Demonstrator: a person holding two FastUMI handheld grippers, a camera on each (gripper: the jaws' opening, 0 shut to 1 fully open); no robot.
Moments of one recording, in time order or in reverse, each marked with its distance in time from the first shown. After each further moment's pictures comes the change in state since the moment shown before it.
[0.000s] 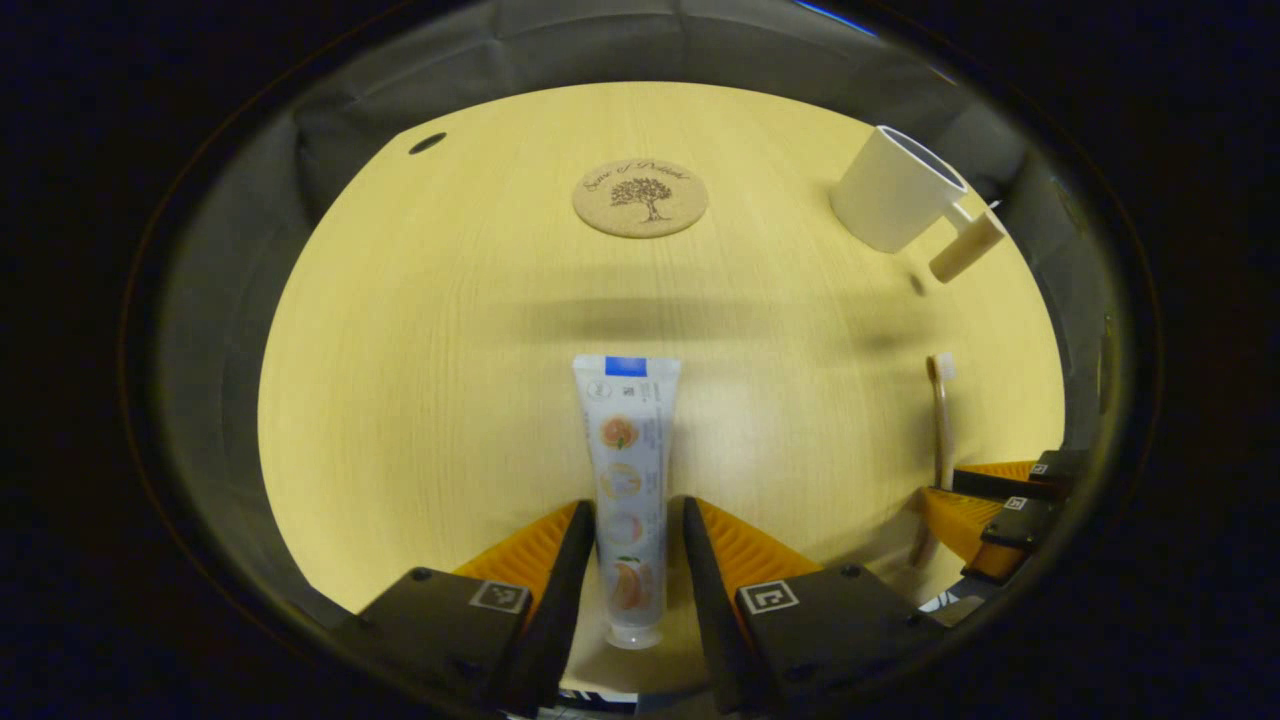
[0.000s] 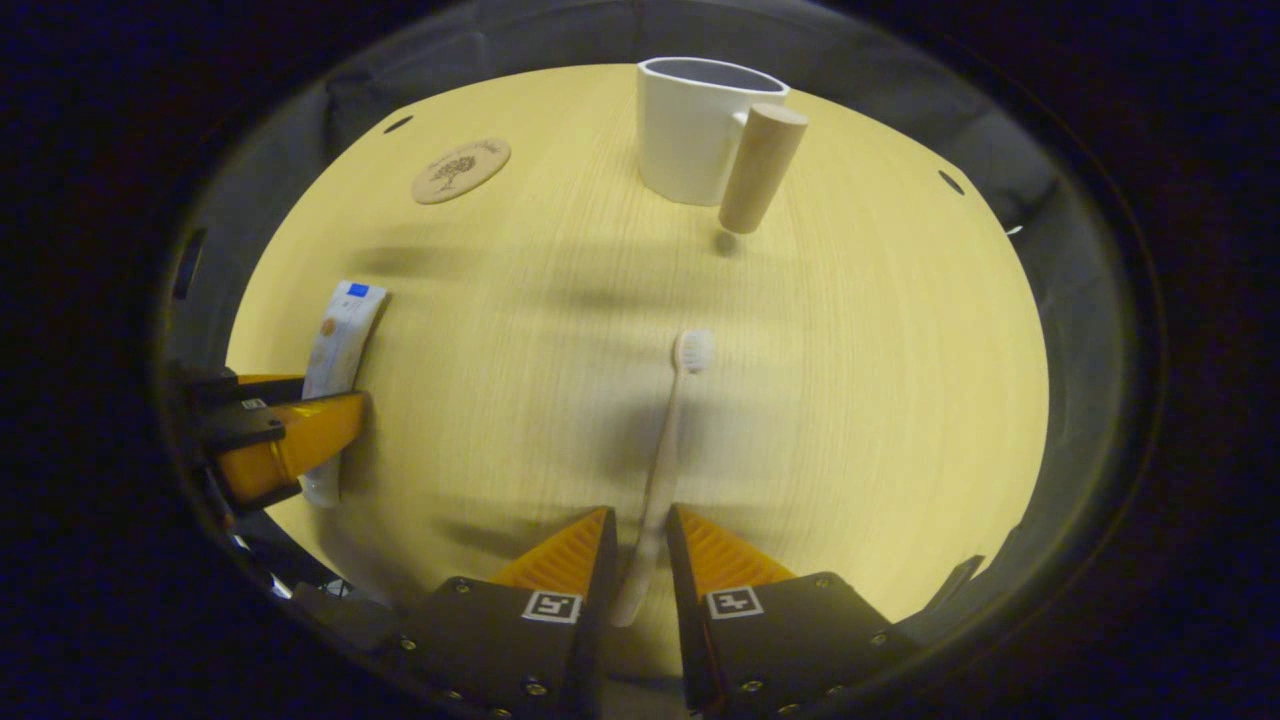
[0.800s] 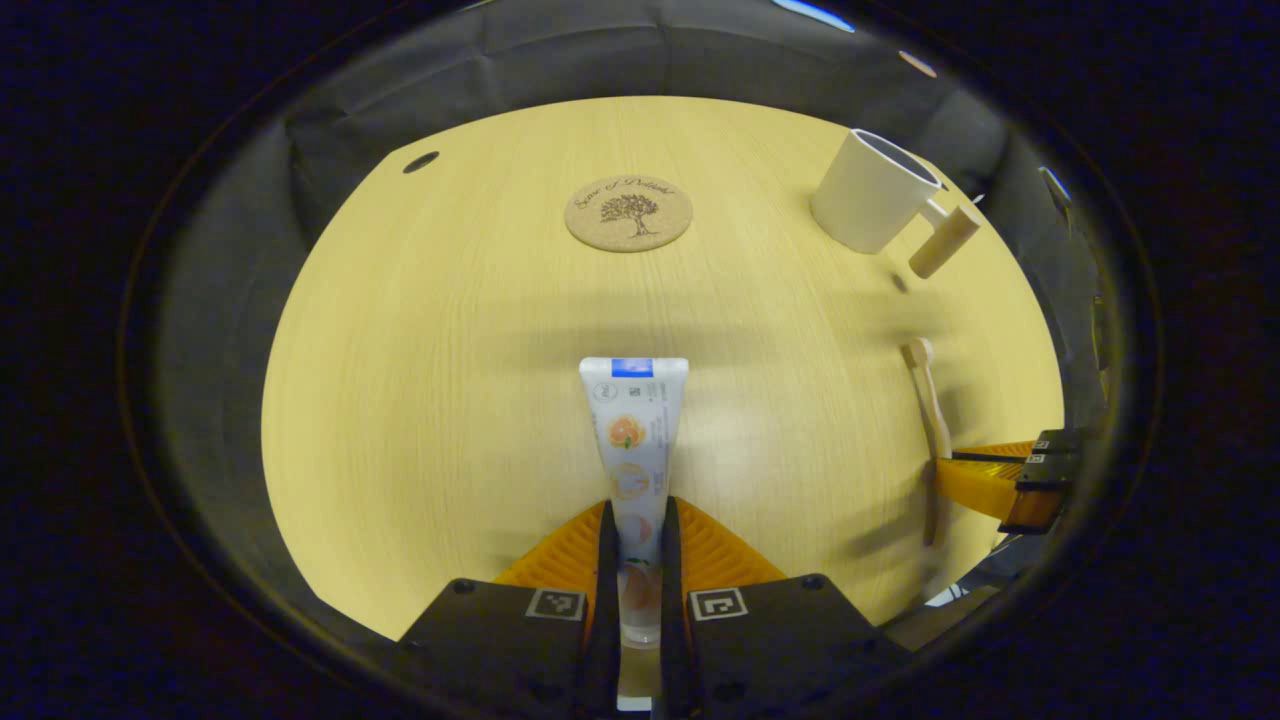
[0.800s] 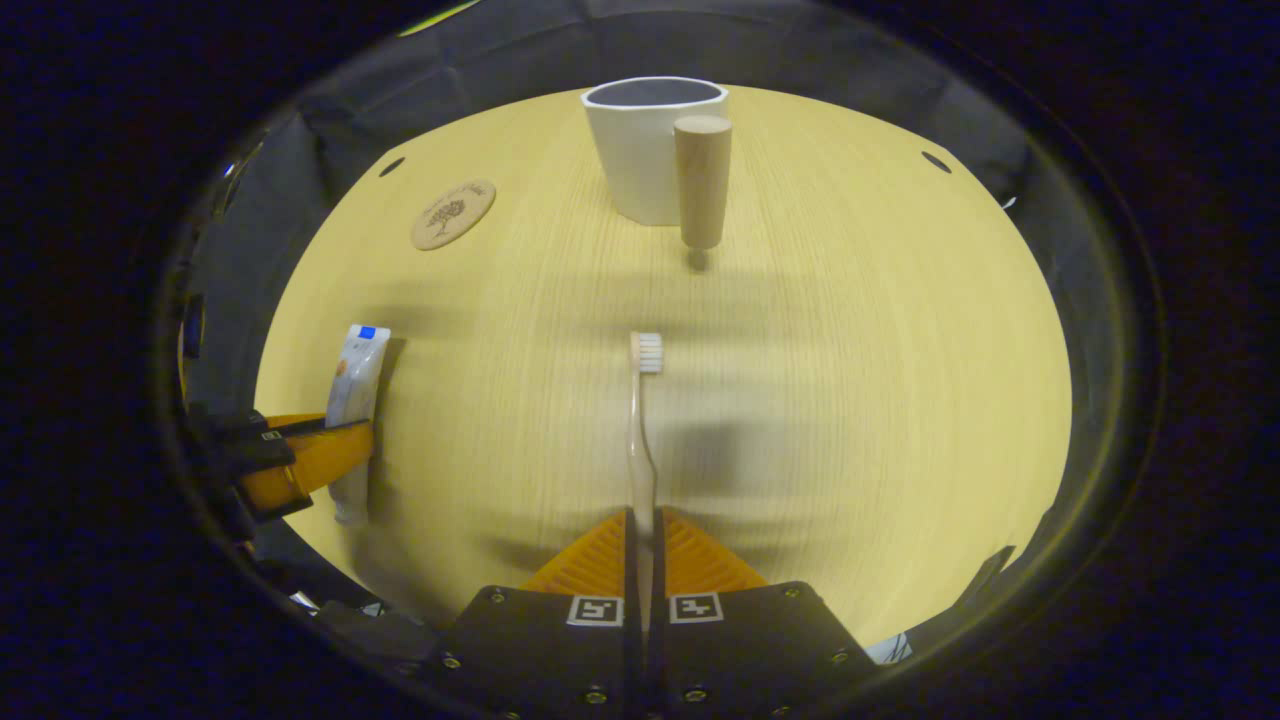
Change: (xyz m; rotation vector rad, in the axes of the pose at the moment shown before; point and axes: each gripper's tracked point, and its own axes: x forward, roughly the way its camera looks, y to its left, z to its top) left arm -0.006 0.000 0.002 0.033 -0.063 -0.007; right arm -0.004 -0.007 0.010 0.110 -0.075 0.099
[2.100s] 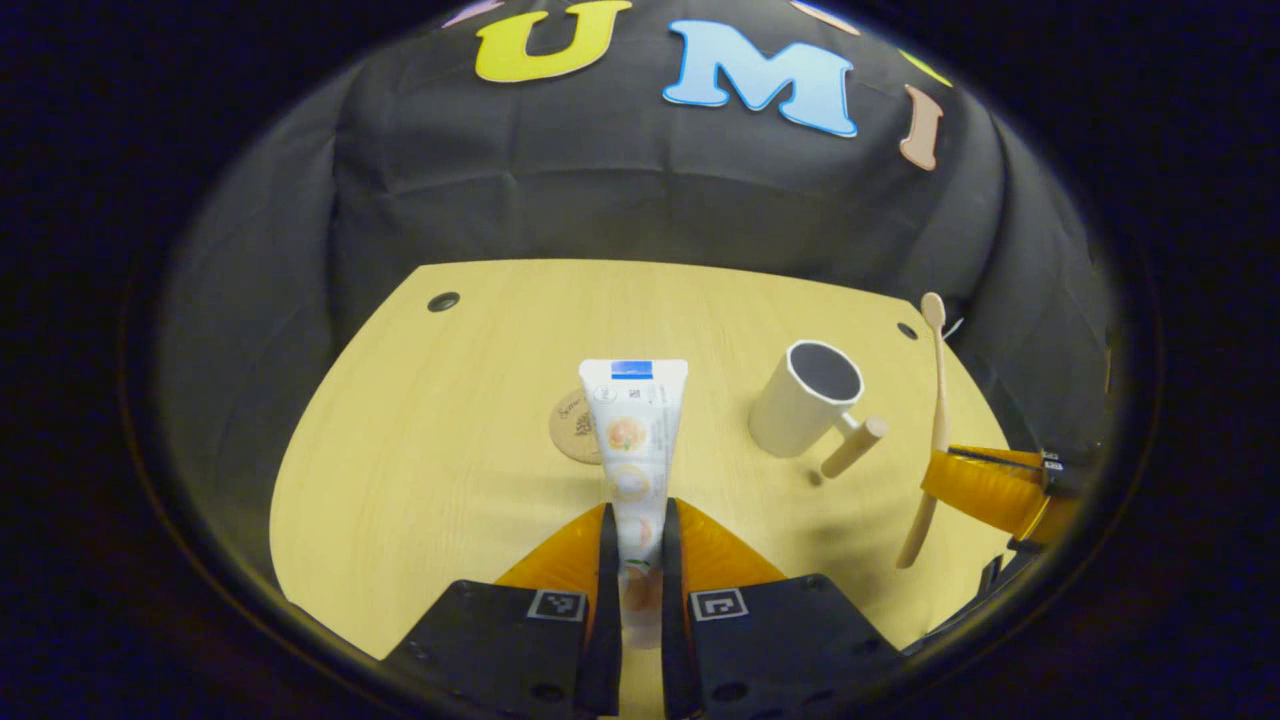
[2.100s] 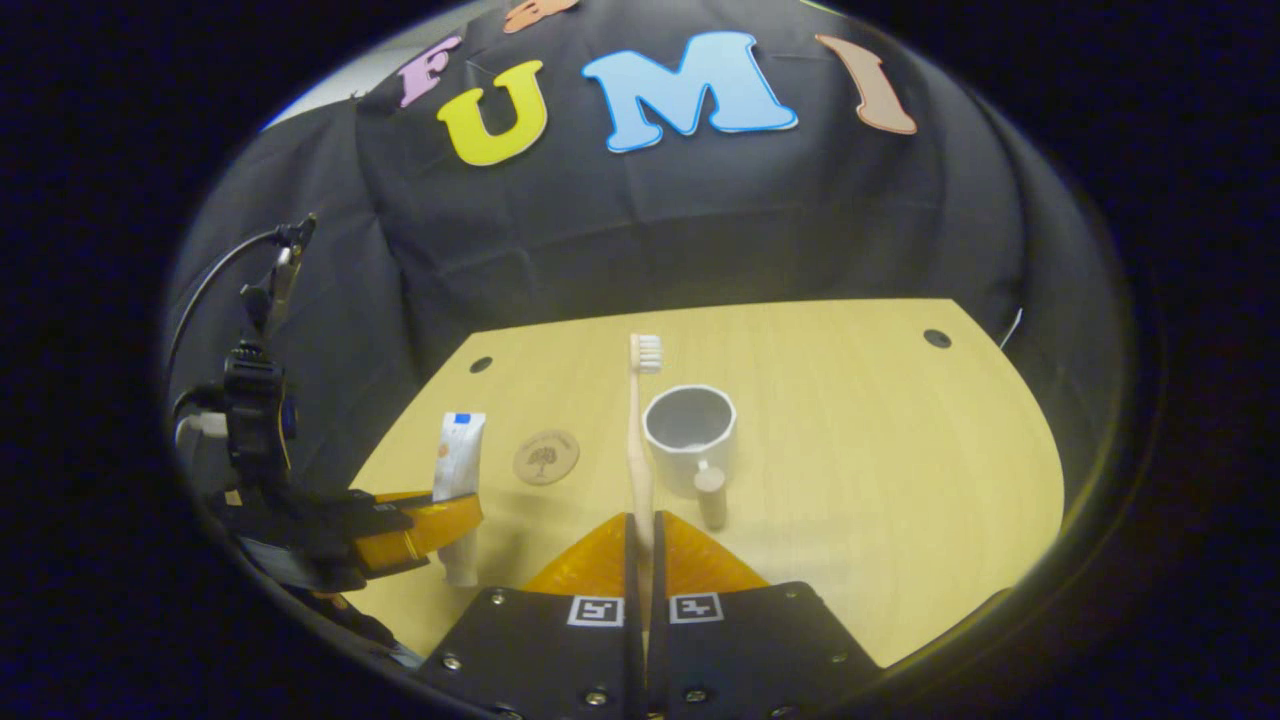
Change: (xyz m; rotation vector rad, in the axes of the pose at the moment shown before) left arm -0.086 -0.044 0.134 -0.104 -0.470 -0.060; right arm -0.121 0.012 0.149 -0.071 -0.663 0.158
